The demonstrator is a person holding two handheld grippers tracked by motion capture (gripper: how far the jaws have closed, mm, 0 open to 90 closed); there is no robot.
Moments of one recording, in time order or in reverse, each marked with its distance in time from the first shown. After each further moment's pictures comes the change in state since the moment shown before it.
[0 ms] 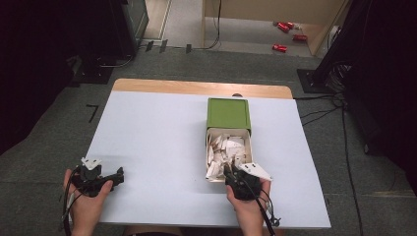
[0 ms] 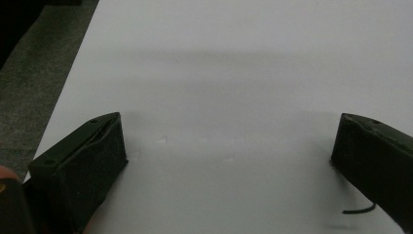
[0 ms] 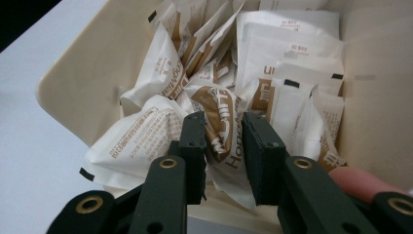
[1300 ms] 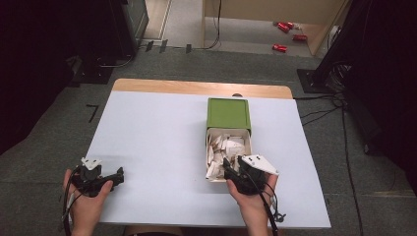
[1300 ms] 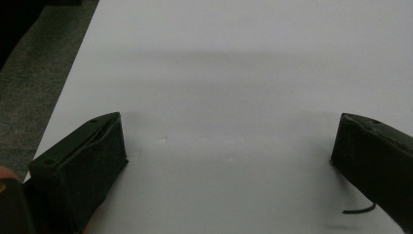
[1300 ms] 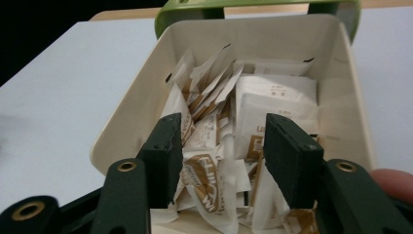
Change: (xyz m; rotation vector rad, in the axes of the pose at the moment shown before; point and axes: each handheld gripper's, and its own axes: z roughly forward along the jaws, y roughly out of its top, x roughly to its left) left arm 0.000 0.000 0.000 0.001 0.000 0.001; right arm 0.010 0.032 -0.021 -0.050 -0.014 -0.037
